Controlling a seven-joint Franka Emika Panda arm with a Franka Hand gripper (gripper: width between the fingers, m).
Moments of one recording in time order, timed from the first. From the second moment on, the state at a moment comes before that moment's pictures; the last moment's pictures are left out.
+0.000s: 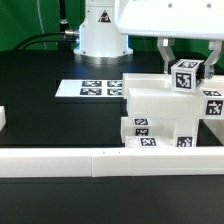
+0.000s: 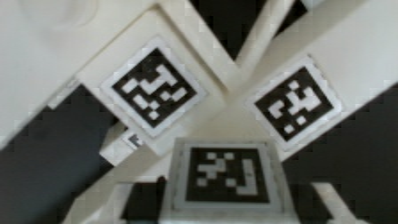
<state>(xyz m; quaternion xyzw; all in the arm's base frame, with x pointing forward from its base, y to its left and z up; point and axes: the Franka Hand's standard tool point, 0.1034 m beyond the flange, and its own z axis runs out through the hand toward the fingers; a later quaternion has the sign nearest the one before) 0.646 0.057 0.121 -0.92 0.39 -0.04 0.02</state>
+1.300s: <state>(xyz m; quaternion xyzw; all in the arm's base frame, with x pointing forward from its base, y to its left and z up) 0.646 0.059 0.119 -0.84 0.53 -0.03 0.04</state>
